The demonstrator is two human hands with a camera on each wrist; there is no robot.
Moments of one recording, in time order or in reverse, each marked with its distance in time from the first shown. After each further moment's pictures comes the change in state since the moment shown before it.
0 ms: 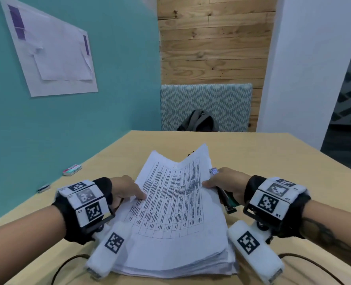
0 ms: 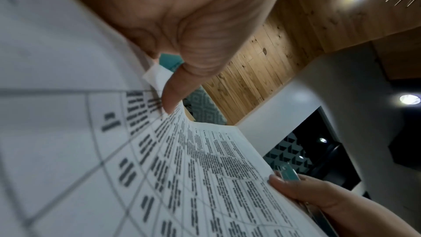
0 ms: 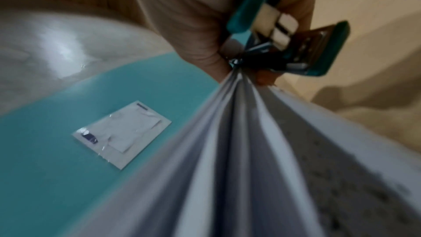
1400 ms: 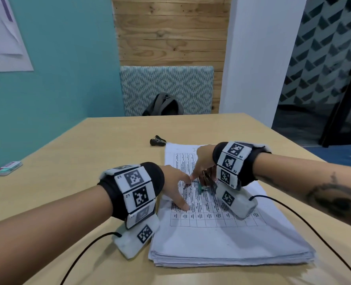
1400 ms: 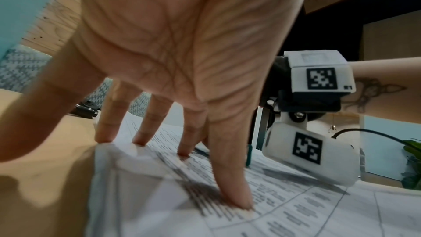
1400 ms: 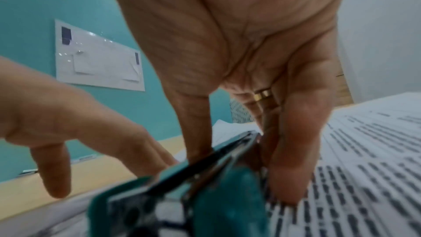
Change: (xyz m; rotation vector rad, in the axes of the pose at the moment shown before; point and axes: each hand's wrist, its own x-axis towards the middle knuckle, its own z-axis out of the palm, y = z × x) left_hand -0.047 0.120 0.096 0.872 -0.391 0.662; right_hand 0.007 0.001 -0.043 -1.035 -0.009 0.049
